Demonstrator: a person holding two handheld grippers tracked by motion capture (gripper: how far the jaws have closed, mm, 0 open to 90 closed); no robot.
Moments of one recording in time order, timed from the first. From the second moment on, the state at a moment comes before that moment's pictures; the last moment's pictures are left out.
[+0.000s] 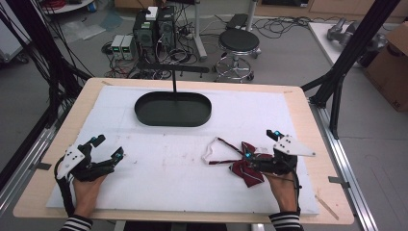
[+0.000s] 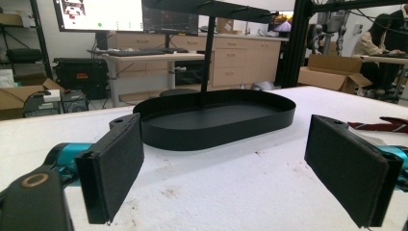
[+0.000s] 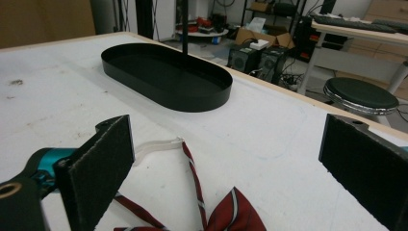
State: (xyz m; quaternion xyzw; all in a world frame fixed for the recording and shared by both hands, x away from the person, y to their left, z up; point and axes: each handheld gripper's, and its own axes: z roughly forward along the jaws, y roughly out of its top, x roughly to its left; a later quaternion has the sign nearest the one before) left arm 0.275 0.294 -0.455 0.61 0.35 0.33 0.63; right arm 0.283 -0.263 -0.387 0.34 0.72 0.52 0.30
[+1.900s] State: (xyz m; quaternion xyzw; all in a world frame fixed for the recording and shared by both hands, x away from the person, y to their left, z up) left arm 0.276 0.294 -0.455 0.60 0.35 0.33 0.63; right arm 0.385 -0.184 -0.408 0.31 0.91 0.25 0.13
